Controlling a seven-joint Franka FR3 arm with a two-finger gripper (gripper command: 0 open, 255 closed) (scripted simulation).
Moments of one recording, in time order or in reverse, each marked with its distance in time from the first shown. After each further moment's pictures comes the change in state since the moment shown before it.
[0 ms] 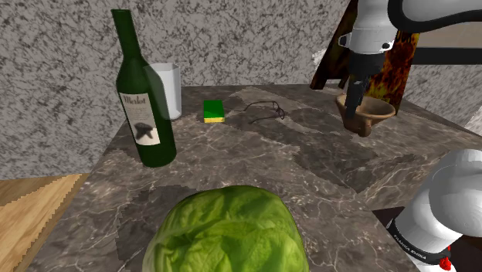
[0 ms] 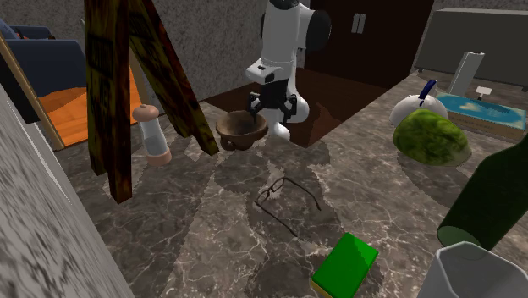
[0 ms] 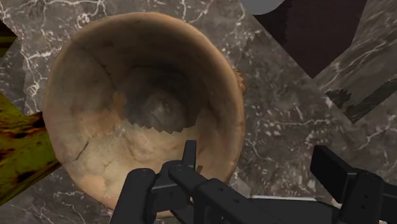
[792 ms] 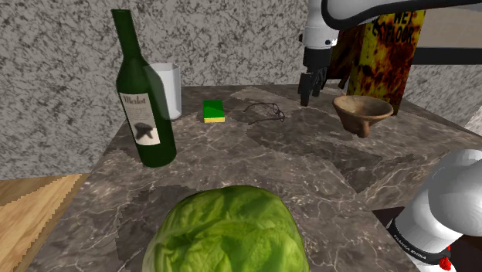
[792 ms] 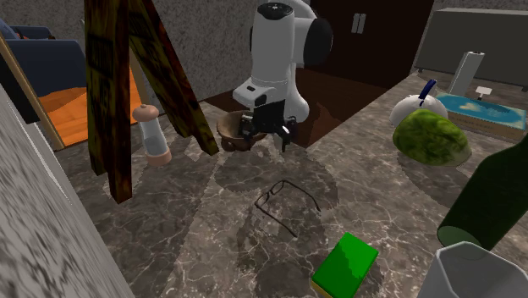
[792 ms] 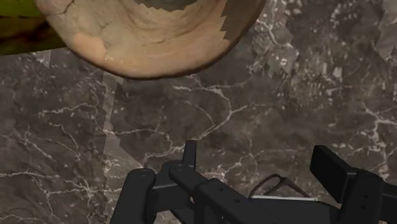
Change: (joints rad) arm -0.017 0.384 0.001 0.243 0.028 0.169 0.040
